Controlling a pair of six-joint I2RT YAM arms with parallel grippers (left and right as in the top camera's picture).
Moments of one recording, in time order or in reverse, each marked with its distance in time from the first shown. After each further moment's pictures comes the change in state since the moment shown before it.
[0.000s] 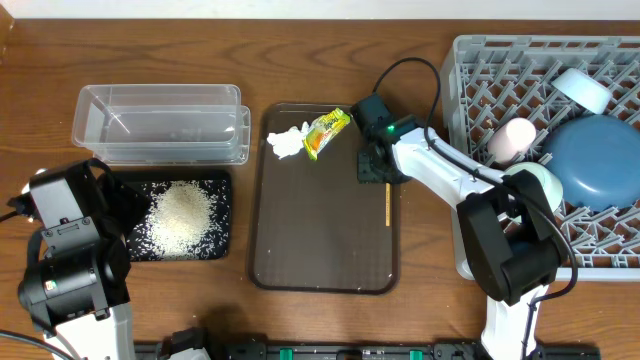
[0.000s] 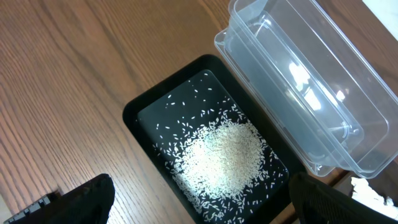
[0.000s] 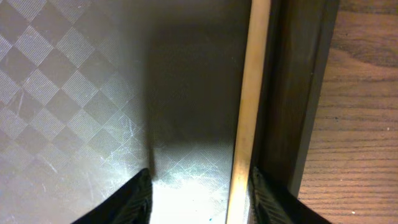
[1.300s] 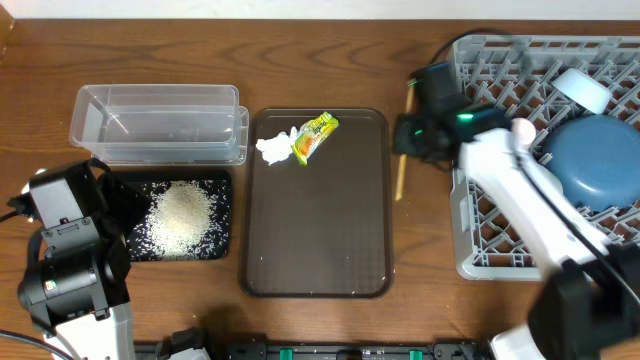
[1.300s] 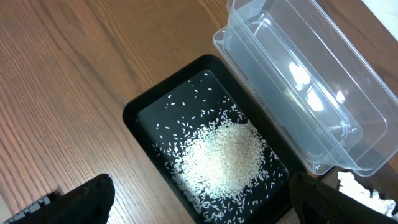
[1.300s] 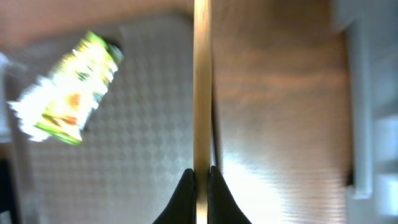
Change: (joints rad) left arm 0.000 0.000 0.000 0.000 0.000 0.000; right arm -0.183 -0.375 -0.012 -0.059 -0.142 -0.010
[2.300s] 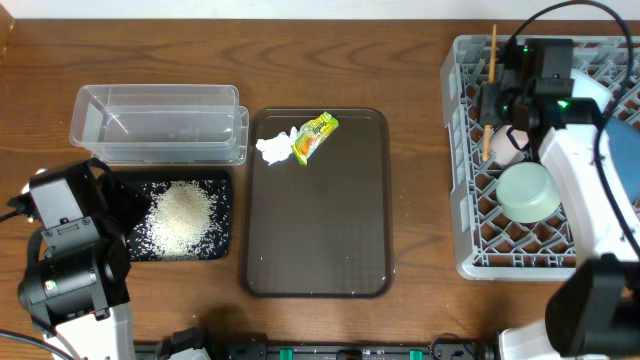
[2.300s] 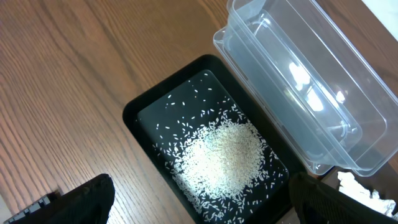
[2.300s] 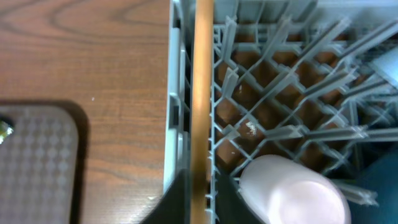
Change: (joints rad) left arm 0.000 0.000 0.000 0.000 0.000 0.000; right arm -0.333 0.027 0.003 0.182 0.006 -0.457
